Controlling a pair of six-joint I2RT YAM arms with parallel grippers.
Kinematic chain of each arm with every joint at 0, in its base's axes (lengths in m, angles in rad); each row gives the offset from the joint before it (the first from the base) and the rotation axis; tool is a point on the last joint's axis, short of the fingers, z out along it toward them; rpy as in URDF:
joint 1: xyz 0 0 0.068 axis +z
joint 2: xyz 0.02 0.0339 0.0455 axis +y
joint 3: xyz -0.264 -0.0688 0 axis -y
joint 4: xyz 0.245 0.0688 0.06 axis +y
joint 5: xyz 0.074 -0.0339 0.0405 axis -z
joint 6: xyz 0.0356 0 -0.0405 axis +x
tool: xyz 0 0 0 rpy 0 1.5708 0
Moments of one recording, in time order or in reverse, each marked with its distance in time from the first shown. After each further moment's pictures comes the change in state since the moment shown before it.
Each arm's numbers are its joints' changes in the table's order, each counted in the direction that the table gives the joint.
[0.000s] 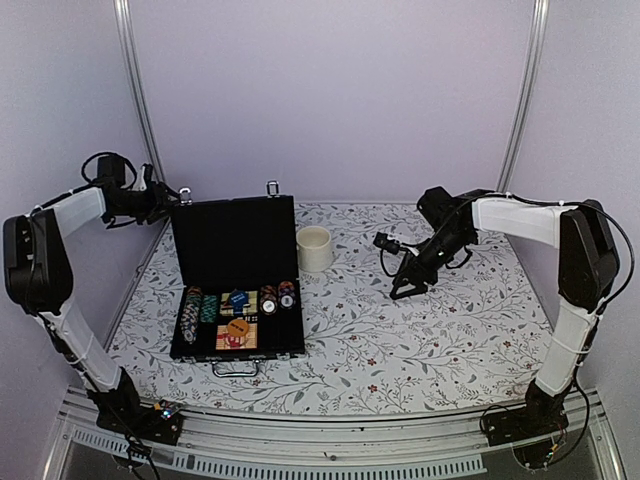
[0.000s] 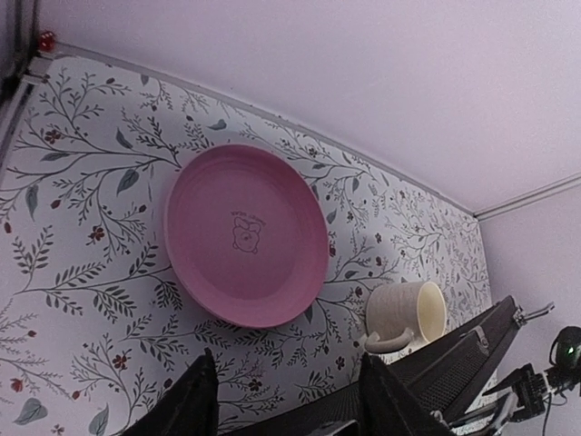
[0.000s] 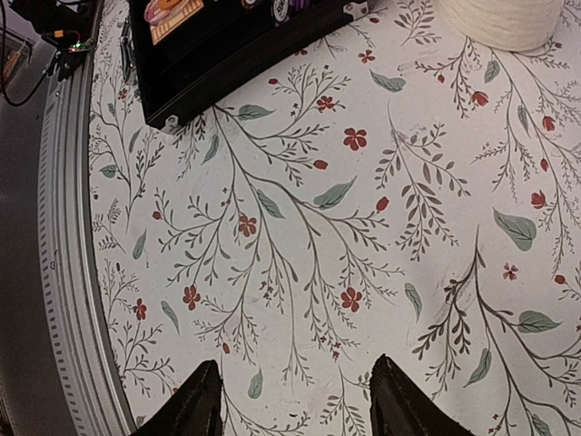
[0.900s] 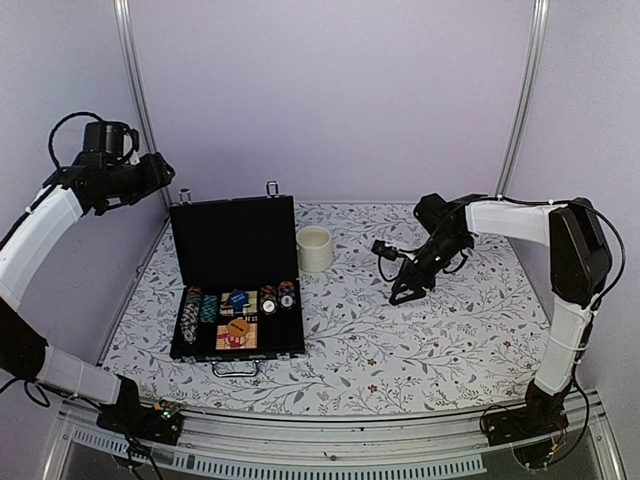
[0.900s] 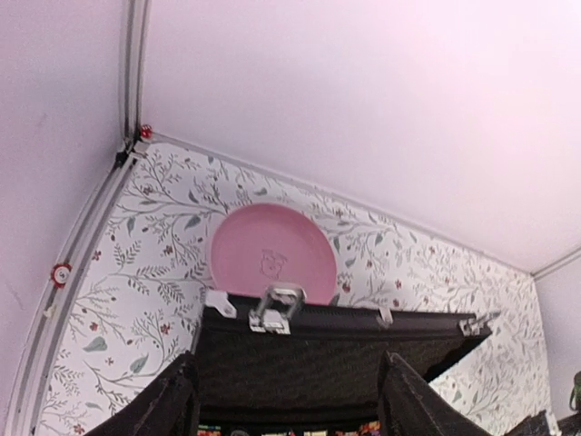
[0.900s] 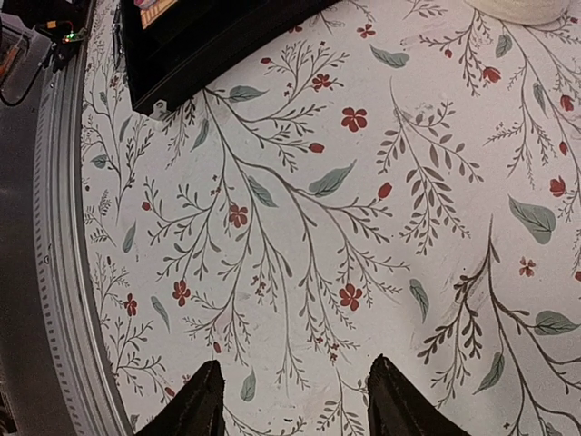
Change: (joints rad) left arm -0.320 -0.420 0.012 0.245 -0.643 -0.089; right arm 0.000 0.058 0.000 0.000 0.003 -0.015
